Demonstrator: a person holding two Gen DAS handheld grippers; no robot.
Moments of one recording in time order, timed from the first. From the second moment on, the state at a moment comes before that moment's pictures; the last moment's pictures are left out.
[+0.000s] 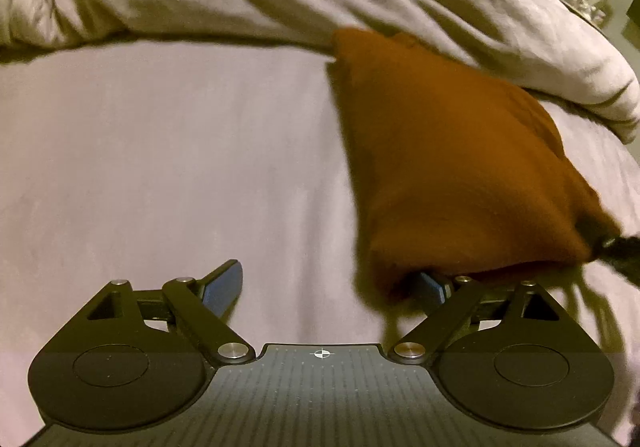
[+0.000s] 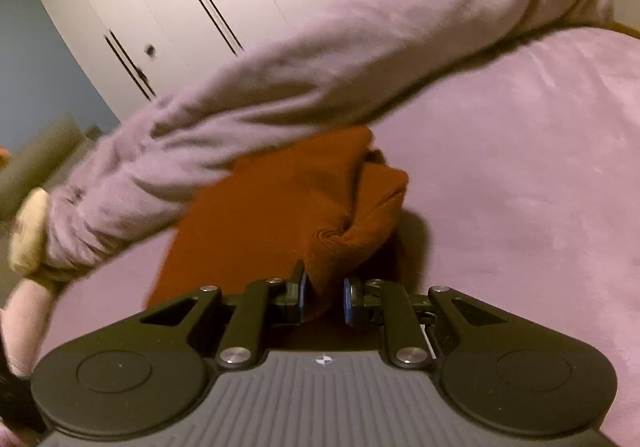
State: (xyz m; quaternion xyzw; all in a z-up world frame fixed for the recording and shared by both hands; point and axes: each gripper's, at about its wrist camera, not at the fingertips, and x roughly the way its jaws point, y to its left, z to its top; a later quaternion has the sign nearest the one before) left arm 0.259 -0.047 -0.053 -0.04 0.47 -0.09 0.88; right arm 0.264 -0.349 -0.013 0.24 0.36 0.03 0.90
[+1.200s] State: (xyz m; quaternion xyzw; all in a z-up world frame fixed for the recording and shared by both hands) left arm 0.294 -0.079 -0.050 -0.01 0.46 -0.12 0.88; right arm 0.297 -0.267 -0.022 -0.09 0.36 0.12 0.92
